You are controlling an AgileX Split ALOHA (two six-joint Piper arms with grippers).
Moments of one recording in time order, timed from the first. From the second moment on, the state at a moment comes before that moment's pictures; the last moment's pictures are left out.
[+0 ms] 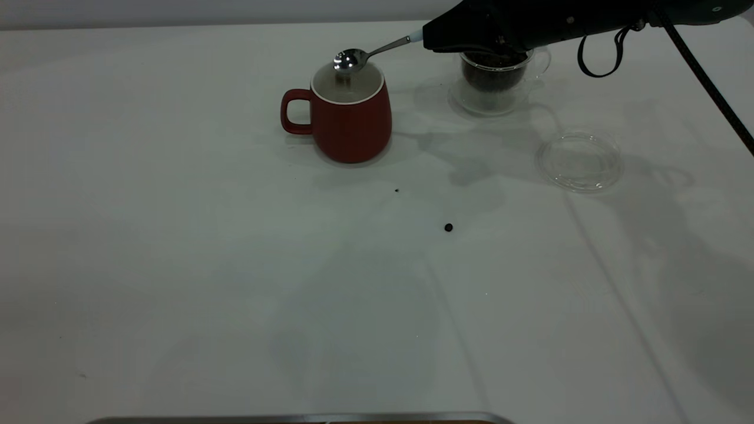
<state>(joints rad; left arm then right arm) 0.03 -0.02 -0.49 0.02 1.14 0.03 0.05 2.41 -1.37 1.78 0.85 -1.80</state>
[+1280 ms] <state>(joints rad) 0.03 -0.02 -0.49 0.02 1.14 0.02 -0.10 2.18 -1.32 1.35 0.87 -0.91</state>
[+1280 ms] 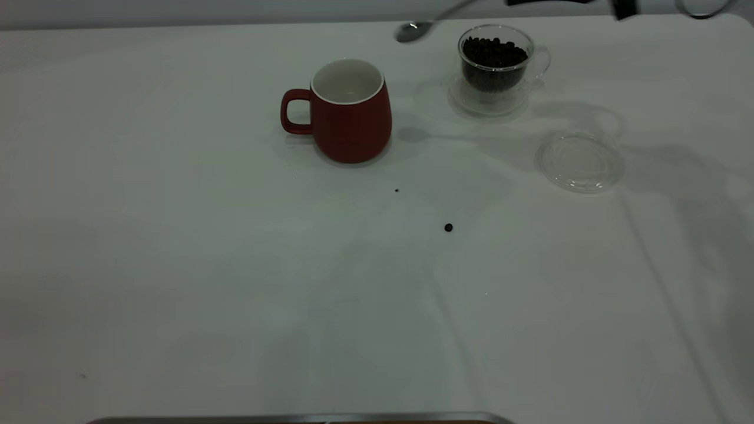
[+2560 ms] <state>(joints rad) 0.03 -0.02 -0.49 0.02 1.14 0.03 -0.41 2.07 -0.78 1.76 0.70 -1.33</state>
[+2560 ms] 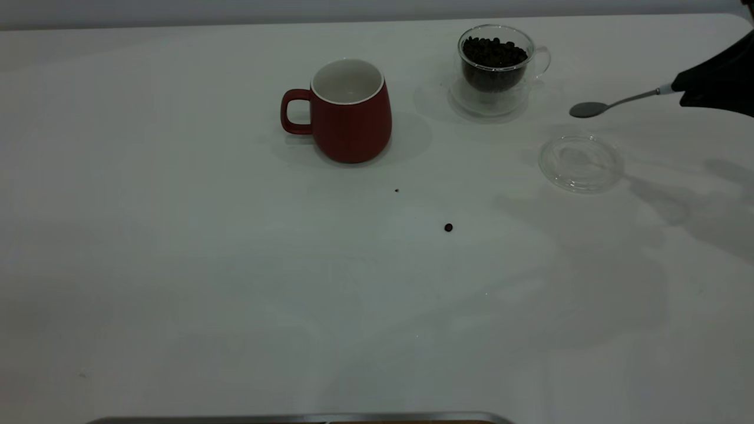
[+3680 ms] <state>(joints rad) 0.03 -0.02 -0.49 0.02 1.14 0.02 -0.42 2.28 -0.88 1.80 0.70 -1.44</state>
